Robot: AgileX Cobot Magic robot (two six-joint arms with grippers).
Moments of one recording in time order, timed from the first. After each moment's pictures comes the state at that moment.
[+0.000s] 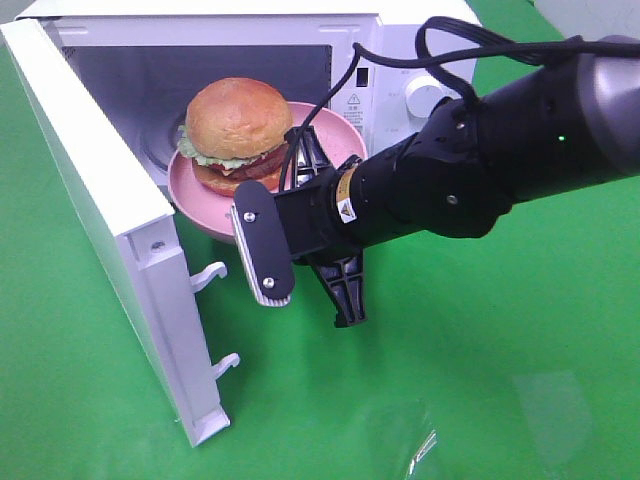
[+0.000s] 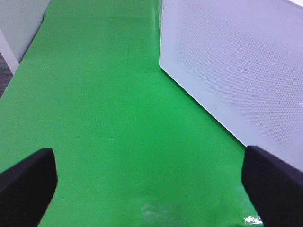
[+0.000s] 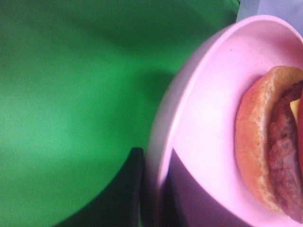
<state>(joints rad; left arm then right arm) 0.03 -0.01 -0.52 -0.06 1.09 0.05 0.75 1.83 -0.98 -0.34 -0.03 -0.88</state>
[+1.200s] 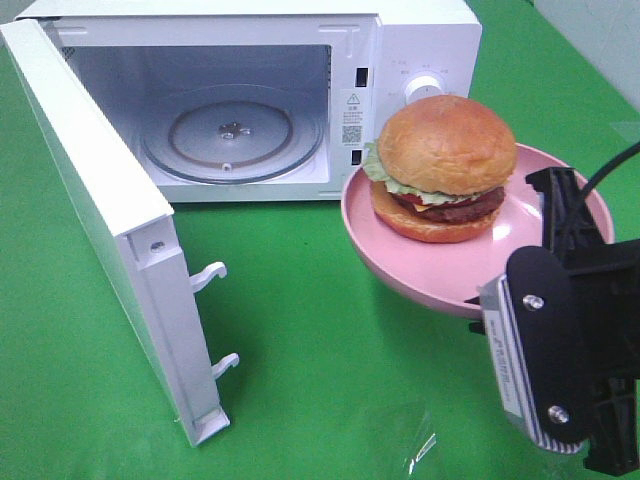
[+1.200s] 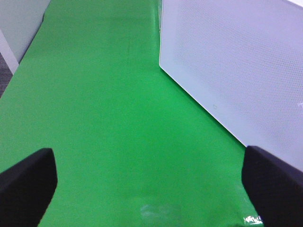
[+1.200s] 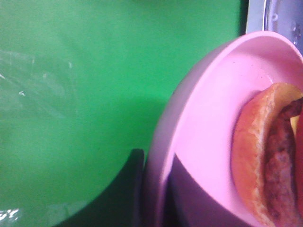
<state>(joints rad) 0.03 -0.01 -0.52 -0.06 1.09 0.05 0.74 1.07 -0.44 -0.33 0.23 -0.75</state>
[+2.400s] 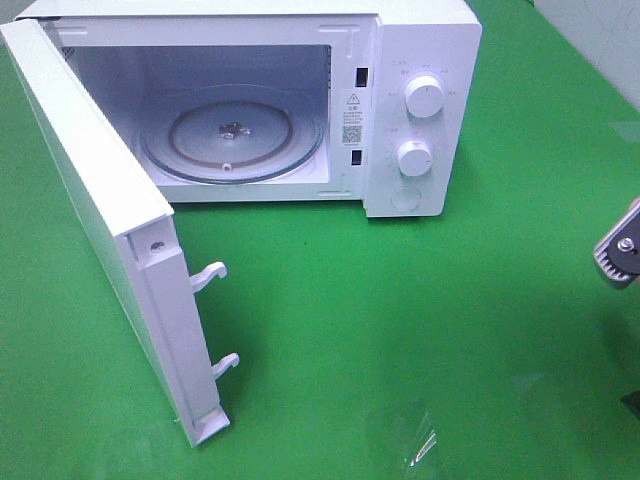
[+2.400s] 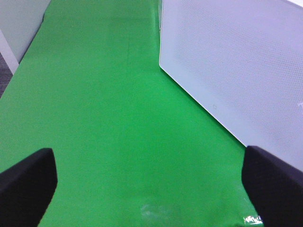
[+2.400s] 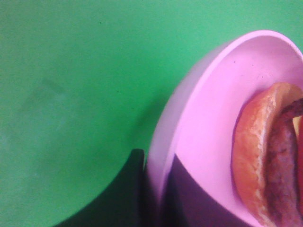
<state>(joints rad) 0.03 -0.01 -0.52 -0.06 1.09 0.05 0.74 0.97 -0.40 -0.83 0.76 0.66</state>
